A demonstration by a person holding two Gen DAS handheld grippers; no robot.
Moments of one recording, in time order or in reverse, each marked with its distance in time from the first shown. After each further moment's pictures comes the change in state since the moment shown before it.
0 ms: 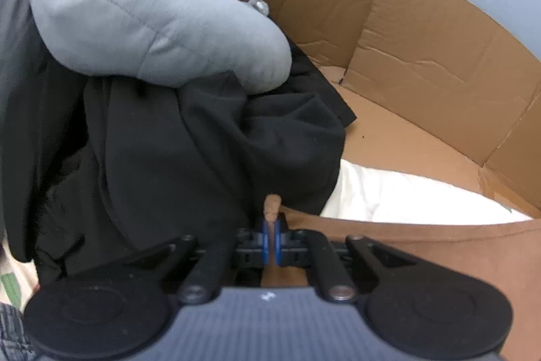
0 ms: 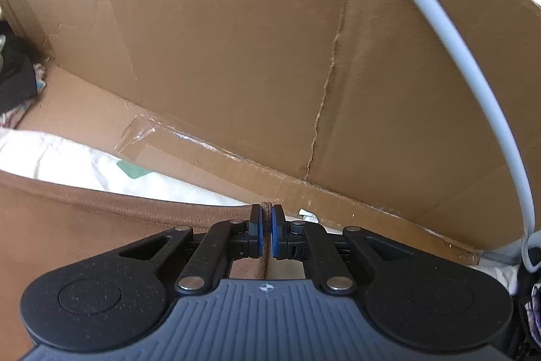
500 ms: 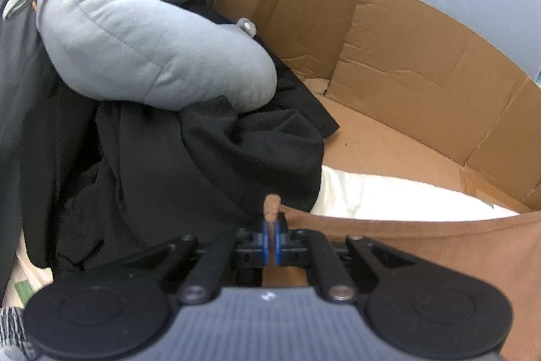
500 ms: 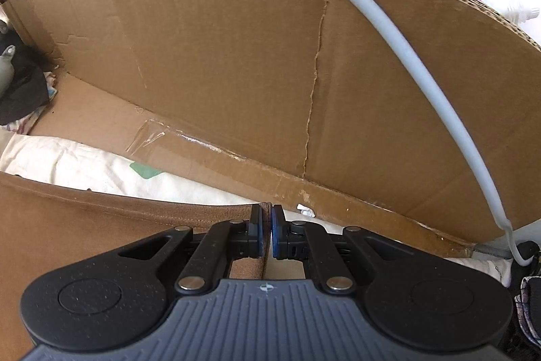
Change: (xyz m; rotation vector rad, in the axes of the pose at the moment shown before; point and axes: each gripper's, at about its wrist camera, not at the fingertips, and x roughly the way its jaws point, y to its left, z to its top) left arm -0.035 -0.001 0.001 0.018 -0.018 -0.029; right arm -0.022 -0.008 0.003 0.033 0.011 0.035
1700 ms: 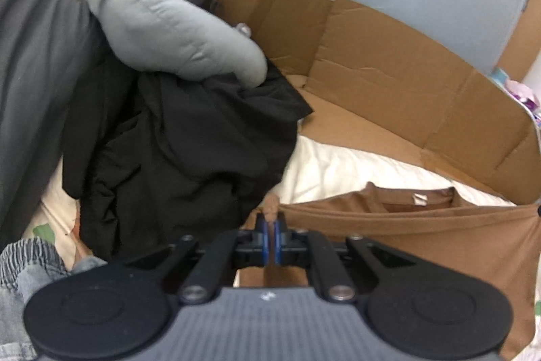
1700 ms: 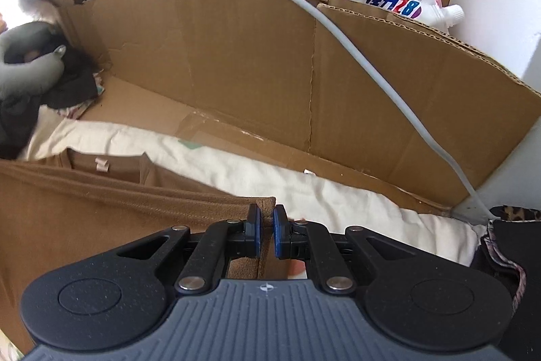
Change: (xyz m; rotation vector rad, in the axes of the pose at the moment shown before) left arm -0.076 0.018 -0.052 -0.038 -0.018 -0.063; right arm -0.098 0.001 -0.060 -0.019 -0.092 0.064
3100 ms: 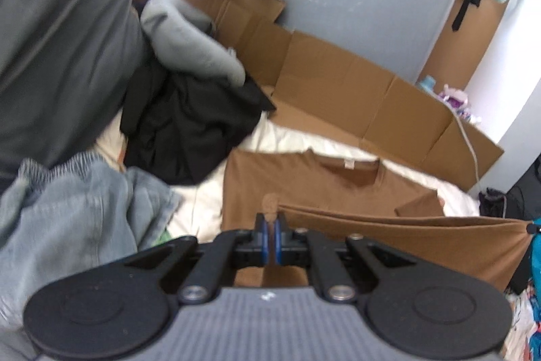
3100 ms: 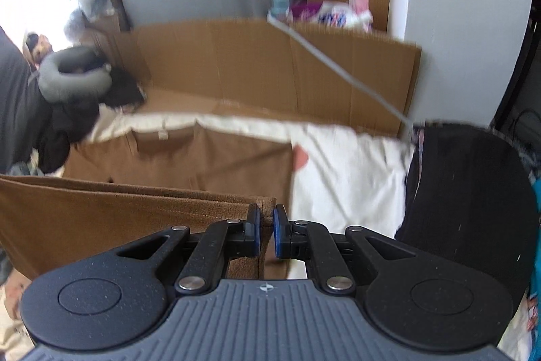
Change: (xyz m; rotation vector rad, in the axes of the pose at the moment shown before) left arm -0.189 -0.015 -0.109 -0.026 -0.133 -0.082; right arm -0.214 0.011 -0.131 0.068 -0.126 0.016
